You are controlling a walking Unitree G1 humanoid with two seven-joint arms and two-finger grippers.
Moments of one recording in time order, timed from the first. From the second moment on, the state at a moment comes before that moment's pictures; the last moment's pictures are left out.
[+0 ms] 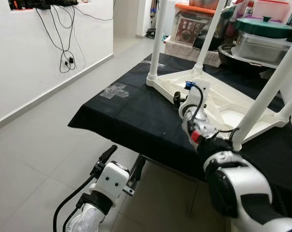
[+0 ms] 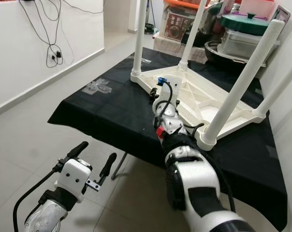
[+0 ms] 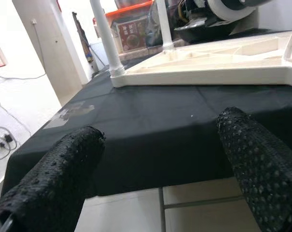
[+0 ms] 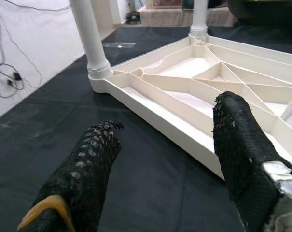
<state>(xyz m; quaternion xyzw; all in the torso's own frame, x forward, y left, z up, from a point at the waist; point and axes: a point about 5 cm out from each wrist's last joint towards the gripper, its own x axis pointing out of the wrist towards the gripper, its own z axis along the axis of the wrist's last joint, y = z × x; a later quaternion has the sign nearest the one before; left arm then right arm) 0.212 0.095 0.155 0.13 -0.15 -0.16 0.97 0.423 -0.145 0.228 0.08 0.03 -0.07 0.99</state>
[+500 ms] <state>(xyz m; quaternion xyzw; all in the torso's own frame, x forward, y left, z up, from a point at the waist) 0.230 0.094 0.173 0.12 -0.17 -0.14 0.97 0.395 -0.110 0.211 0.01 -0.12 0.10 0.99</state>
